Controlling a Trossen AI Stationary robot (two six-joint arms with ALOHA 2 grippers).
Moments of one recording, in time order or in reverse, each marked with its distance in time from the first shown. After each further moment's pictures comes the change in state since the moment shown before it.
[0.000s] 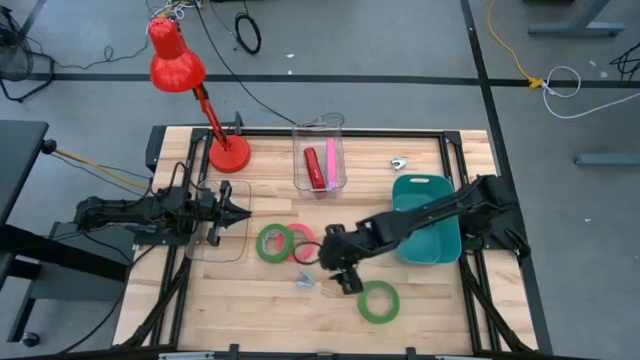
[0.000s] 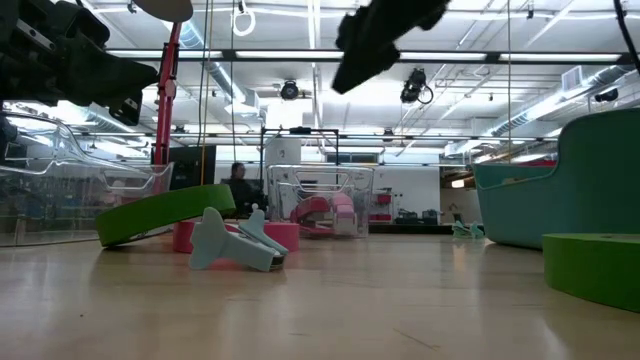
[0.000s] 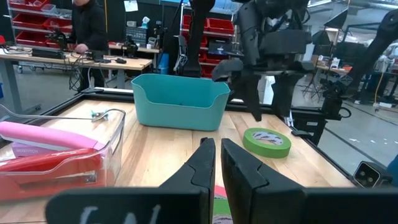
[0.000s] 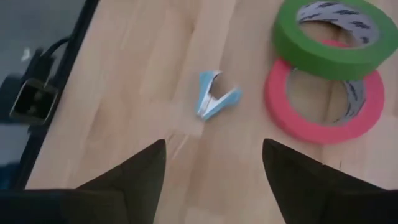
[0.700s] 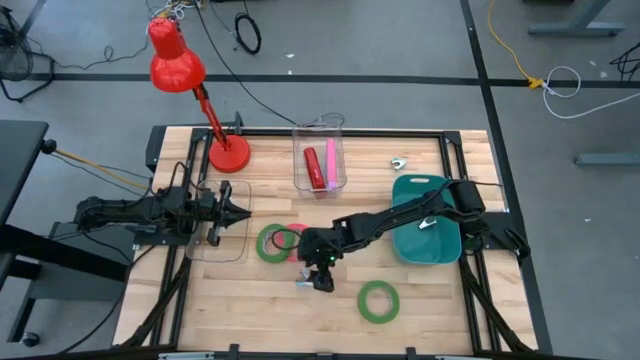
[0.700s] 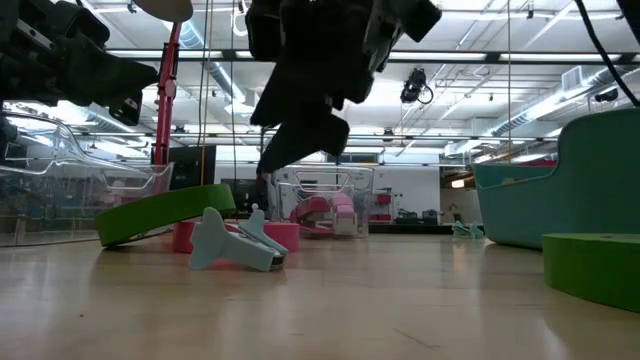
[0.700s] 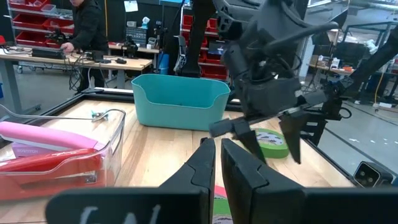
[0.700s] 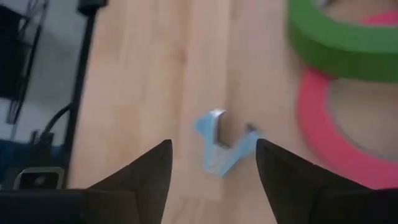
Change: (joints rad) left arm 0.000 0.000 0.000 0.000 0.000 0.000; right arm -0.092 0.220 0.026 0.266 -0.199 0.250
